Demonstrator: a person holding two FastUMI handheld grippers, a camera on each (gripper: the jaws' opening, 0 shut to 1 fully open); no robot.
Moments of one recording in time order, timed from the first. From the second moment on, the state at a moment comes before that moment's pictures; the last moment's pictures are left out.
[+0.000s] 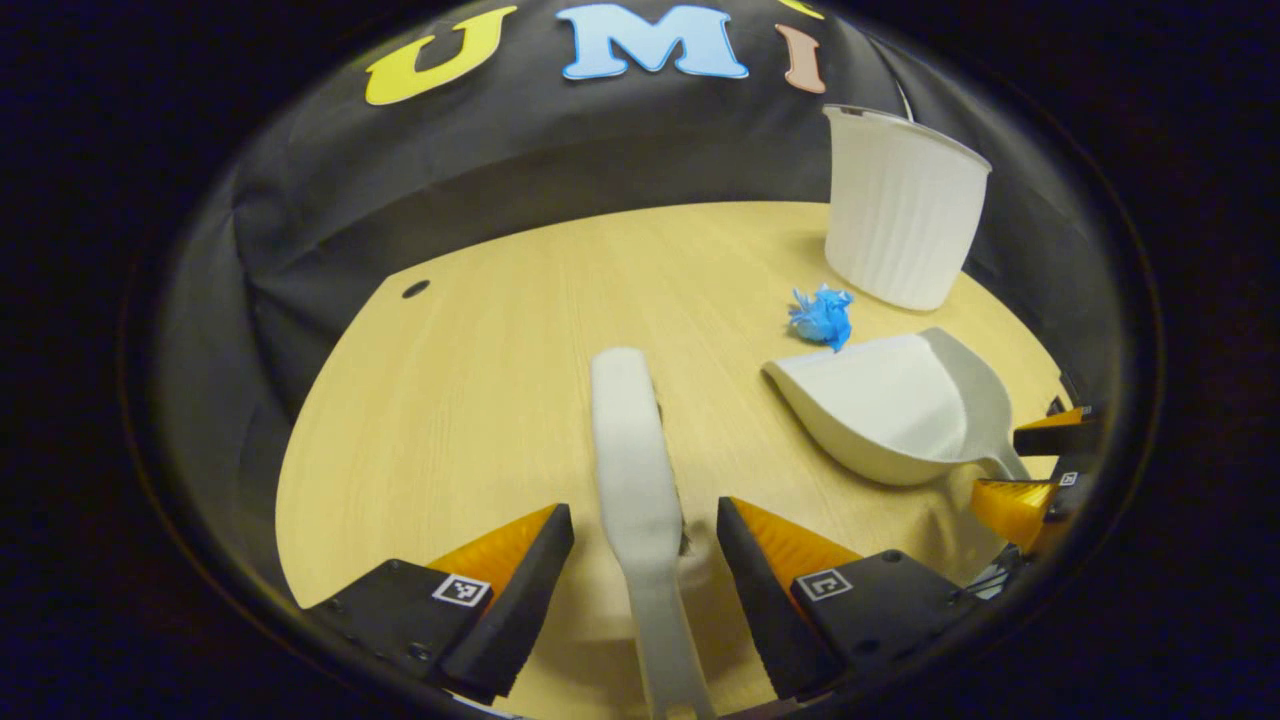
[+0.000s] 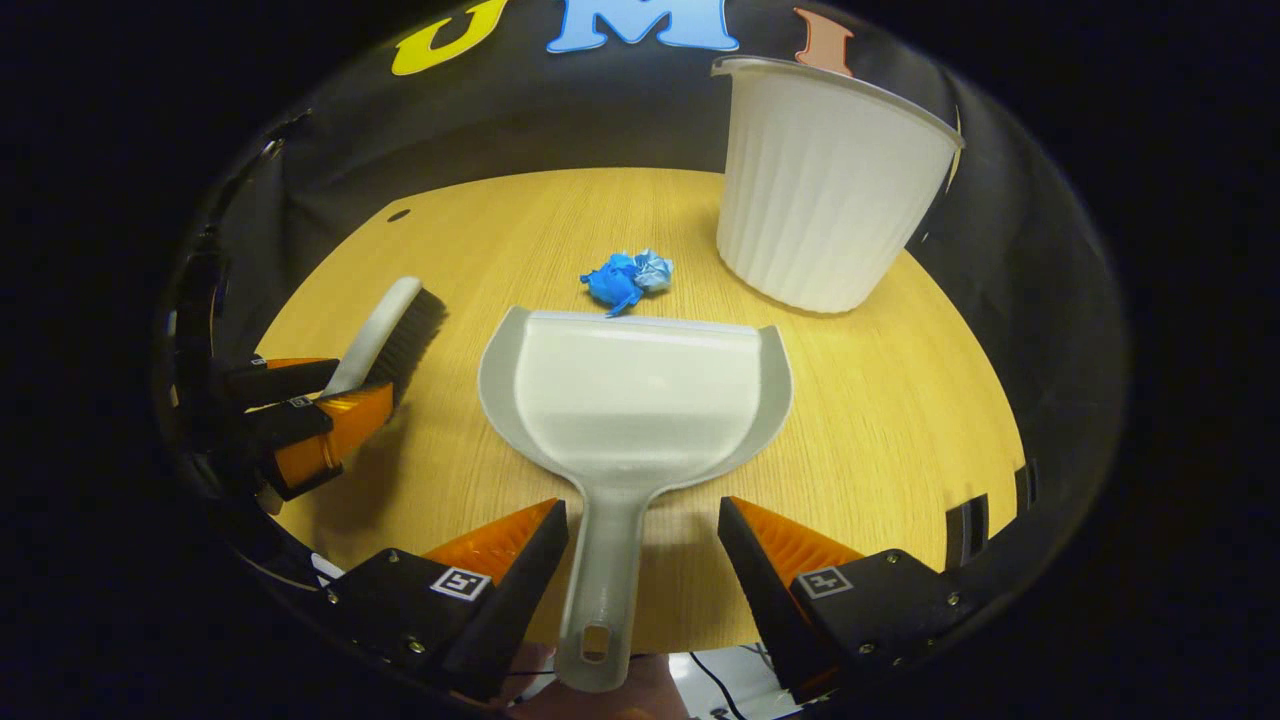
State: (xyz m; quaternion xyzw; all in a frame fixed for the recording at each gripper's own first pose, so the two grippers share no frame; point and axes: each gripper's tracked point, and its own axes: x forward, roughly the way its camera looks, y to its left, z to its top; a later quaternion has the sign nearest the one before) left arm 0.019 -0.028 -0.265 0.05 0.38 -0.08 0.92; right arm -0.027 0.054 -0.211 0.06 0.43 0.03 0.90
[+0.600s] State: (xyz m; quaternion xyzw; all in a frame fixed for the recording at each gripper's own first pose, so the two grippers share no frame) left arm 0.039 -0.023 -0.285 0.07 0.42 -0.07 0.90; right arm -0.013 0.056 -0.233 0.04 0.47 0.07 0.88
